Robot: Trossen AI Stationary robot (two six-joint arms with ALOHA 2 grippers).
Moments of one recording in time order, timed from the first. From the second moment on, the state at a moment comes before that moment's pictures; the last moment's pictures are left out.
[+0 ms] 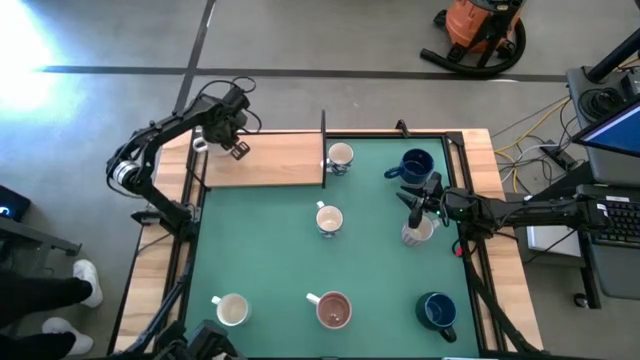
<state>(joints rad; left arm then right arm) 0.99 1.56 1.22 -1.06 -0.28 0.18 -0.13 0.46 0.01 0.19 0.36 0.23</state>
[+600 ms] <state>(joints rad) 0.99 1.56 1.22 -1.10 -0.24 0.18 -0.13 0.46 0.01 0.19 0.36 0.23</state>
